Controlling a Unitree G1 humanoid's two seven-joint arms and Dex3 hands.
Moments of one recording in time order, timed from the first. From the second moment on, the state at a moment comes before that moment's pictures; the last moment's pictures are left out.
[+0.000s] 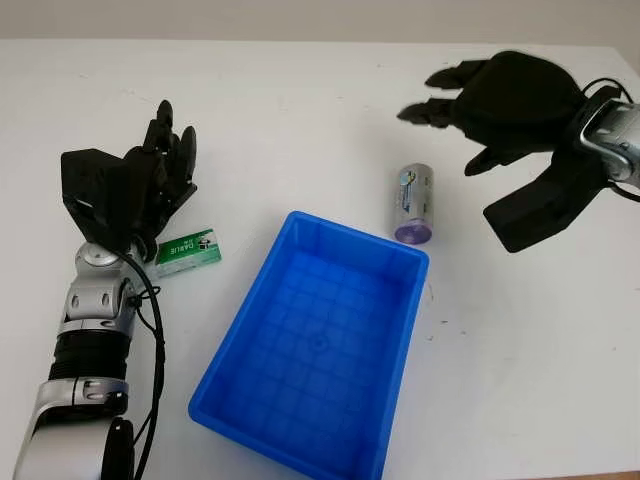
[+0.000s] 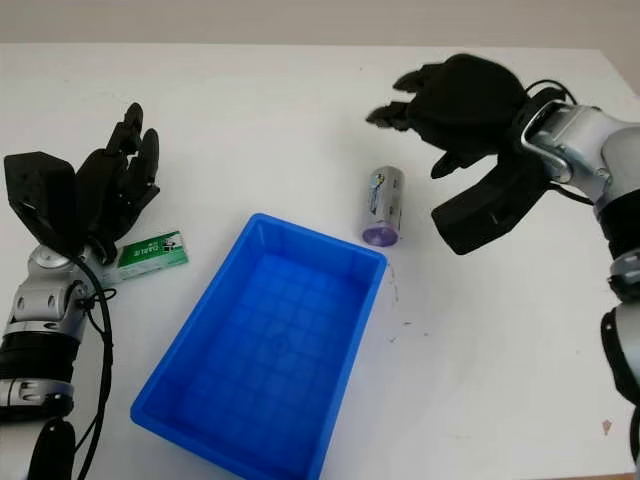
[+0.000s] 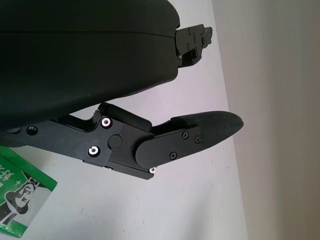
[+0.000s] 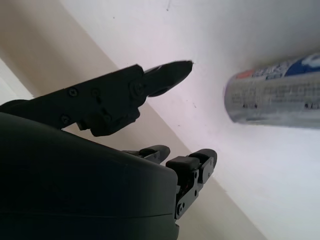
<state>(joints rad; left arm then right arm) -0.61 0.35 0.19 0.46 -0.11 0.09 -0.21 -1.20 -0.89 0.61 0.88 -1.26 -0.69 -0.26</state>
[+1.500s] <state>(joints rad) -0.59 0.35 0.19 0.42 -0.11 0.11 -0.21 -1.18 -0.85 0.81 0.95 -1.33 -0.84 -0.57</state>
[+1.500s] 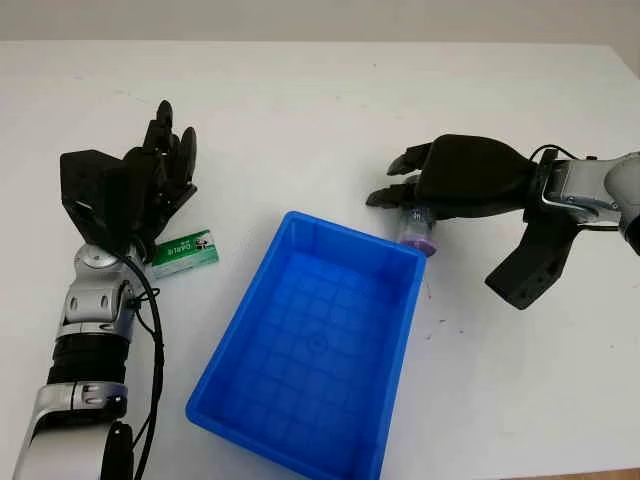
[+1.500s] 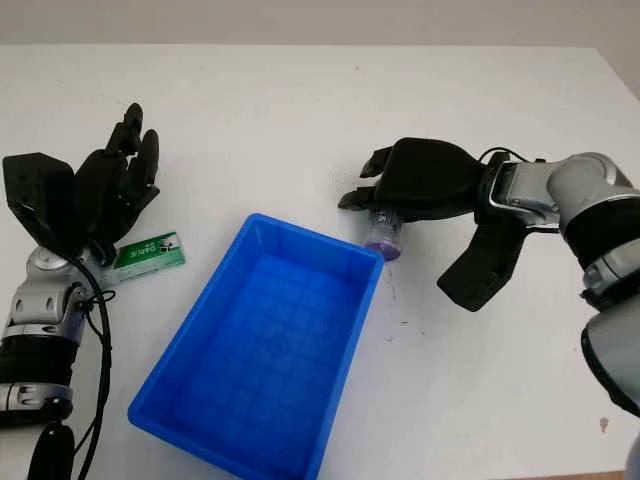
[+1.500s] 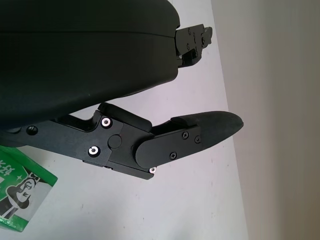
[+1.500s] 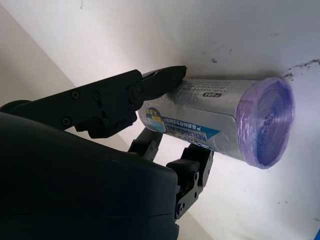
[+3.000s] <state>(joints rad) -0.59 0.35 0.18 0.42 -0.10 0.11 -0.21 -0.91 -0.66 0.27 0.22 -0.11 -0.66 0.67</state>
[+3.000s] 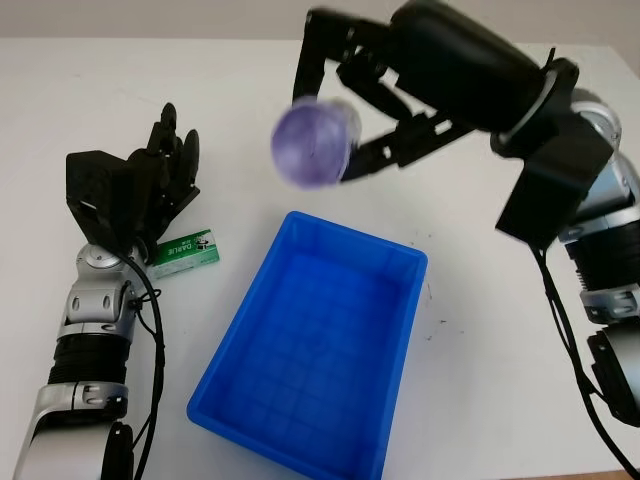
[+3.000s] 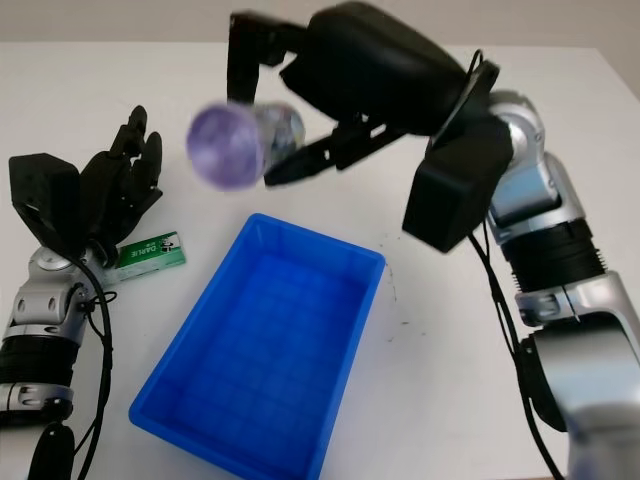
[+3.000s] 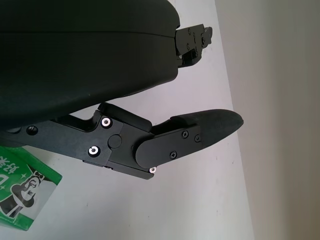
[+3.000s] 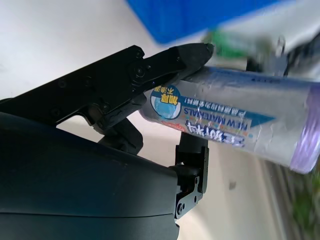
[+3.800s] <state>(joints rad) -0.59 0.35 0.17 0.45 -0.09 0.10 -0.21 -0.84 -0.59 0.17 0.13 0.14 -0.49 0.87</state>
